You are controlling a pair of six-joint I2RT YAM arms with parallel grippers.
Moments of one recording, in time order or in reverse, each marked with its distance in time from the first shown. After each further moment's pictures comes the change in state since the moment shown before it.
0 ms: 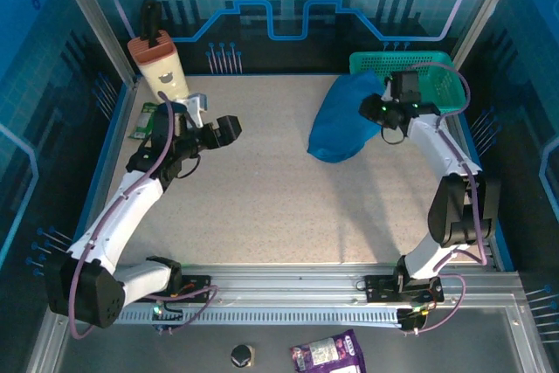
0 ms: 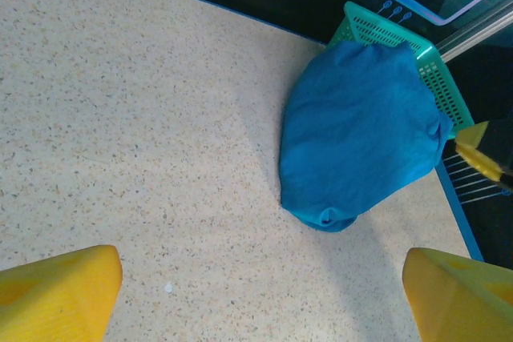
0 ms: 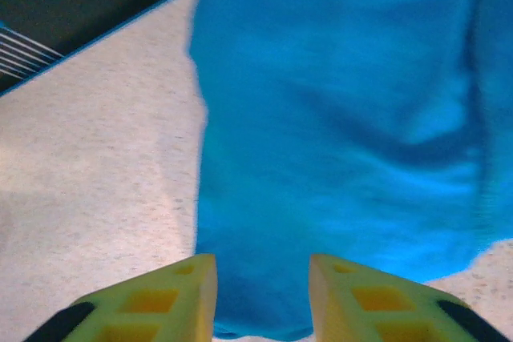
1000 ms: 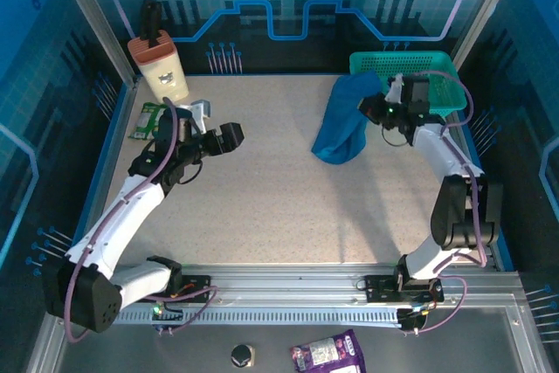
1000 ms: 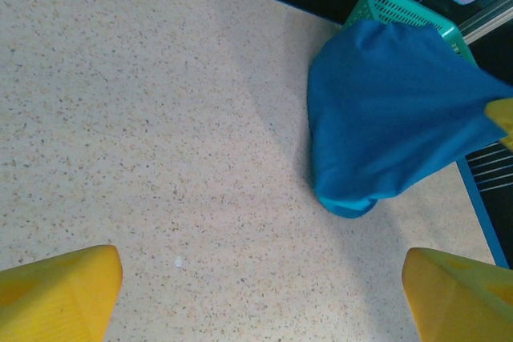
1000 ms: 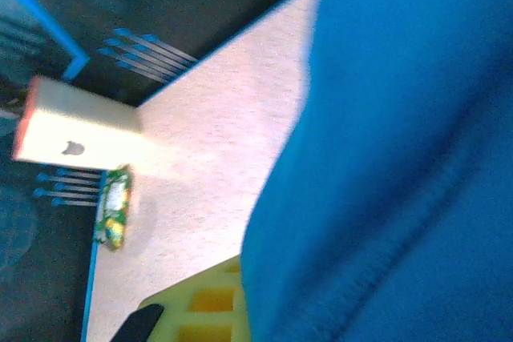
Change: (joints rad) left arm -0.040 -0.034 -0.024 -0.044 -0.064 -0.003; right arm -0.010 -0.053 -0.057 0.226 -0.310 0.112
